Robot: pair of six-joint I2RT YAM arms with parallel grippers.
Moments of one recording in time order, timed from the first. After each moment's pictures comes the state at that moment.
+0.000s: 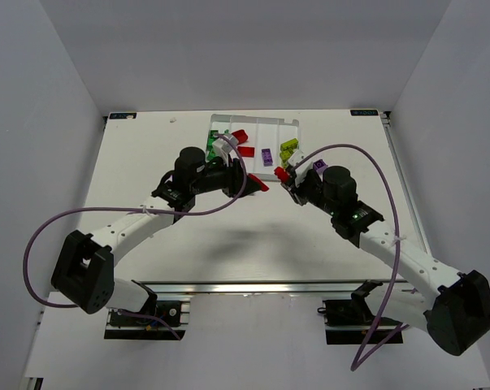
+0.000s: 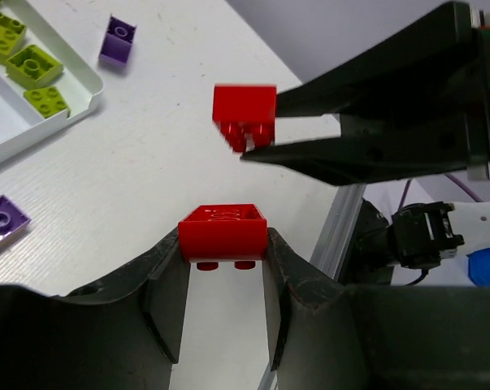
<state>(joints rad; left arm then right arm) -0.57 1.39 0.93 0.23 0.59 -0.43 0.62 1.07 0.74 0.08 -0.18 -0.35</state>
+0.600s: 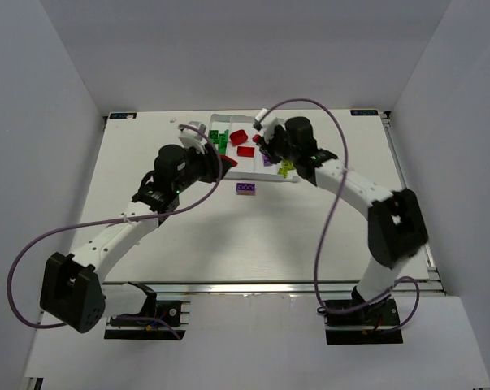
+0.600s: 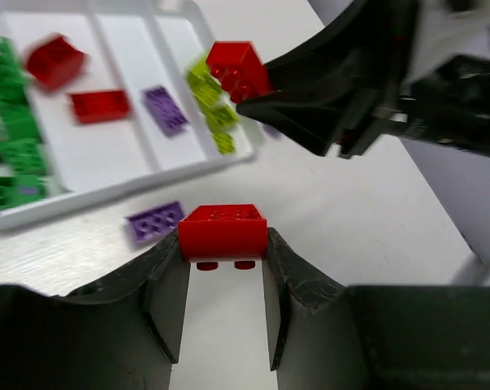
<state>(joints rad) -0.49 1.28 0.92 0.12 0.24 -0.40 0.55 1.65 1.23 0.04 -0.20 -0.40</state>
